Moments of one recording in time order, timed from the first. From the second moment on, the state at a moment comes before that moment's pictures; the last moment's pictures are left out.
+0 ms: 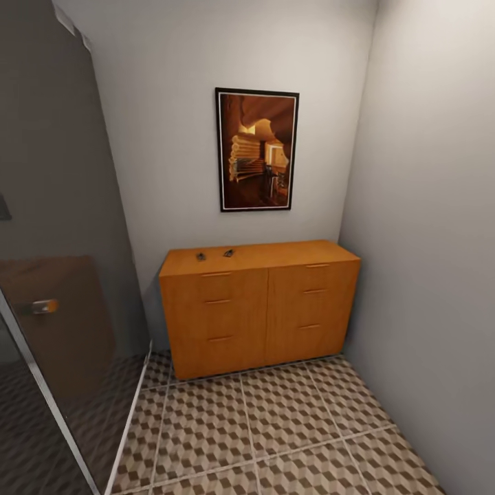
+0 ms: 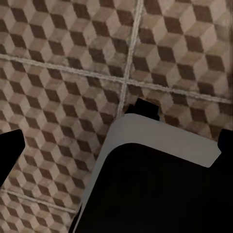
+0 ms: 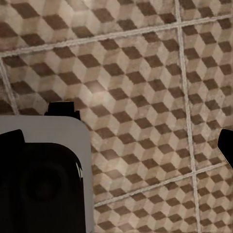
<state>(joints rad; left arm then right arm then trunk) -0.20 -0.01 -0.04 -0.02 0.36 0.00 0.28 -0.16 -0.05 0.06 0.03 -0.02 -0.11 -0.18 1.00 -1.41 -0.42</state>
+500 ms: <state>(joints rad) -0.20 -0.01 -0.03 -0.02 0.36 0.00 0.28 -0.16 -0.04 0.06 0.03 -0.02 -0.11 -0.18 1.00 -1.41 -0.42</state>
